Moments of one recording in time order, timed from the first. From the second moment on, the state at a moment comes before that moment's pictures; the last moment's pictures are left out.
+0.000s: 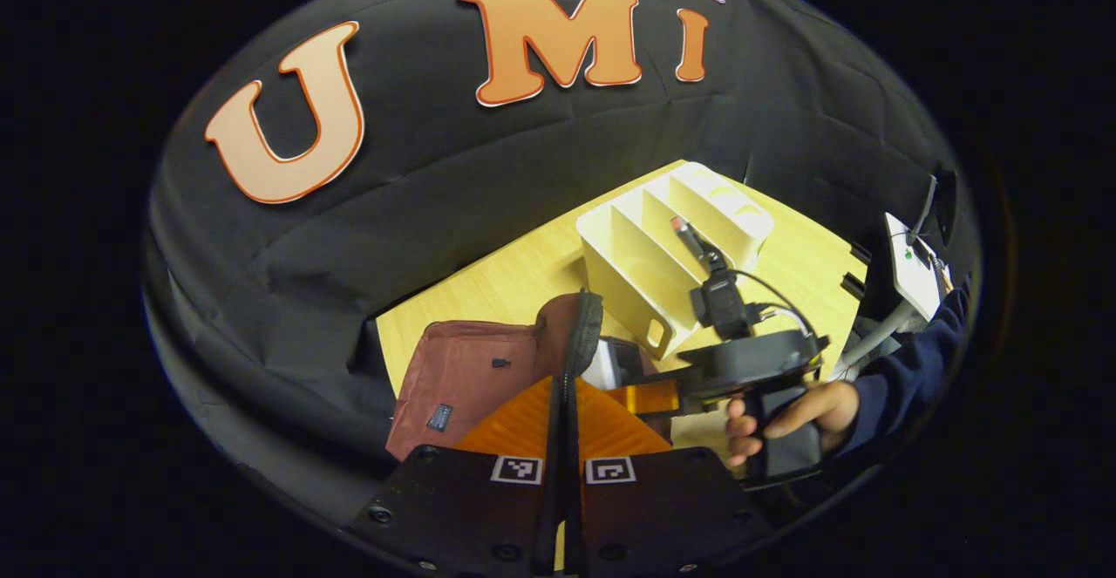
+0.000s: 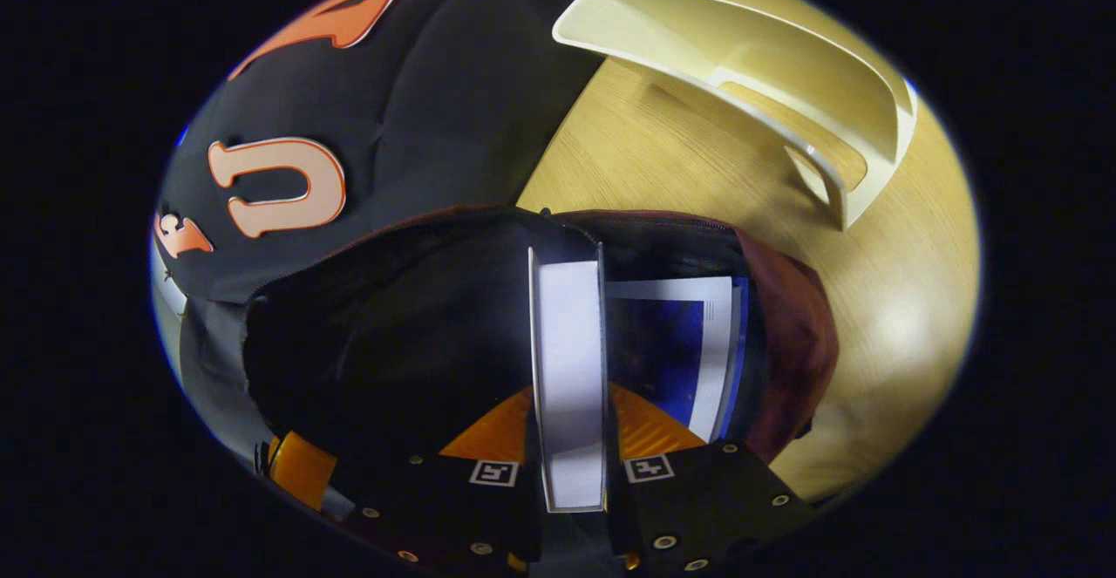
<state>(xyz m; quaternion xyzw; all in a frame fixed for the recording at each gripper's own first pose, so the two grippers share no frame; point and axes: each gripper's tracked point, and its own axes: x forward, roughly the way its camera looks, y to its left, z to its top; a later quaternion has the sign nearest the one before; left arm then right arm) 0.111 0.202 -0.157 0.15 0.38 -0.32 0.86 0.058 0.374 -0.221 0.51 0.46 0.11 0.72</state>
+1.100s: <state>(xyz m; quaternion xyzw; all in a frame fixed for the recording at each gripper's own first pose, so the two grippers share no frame) 0.097 0.162 -0.200 0.11 0.39 -0.31 0.86 0.070 0.176 -0.157 0.31 0.40 0.03 0.86</state>
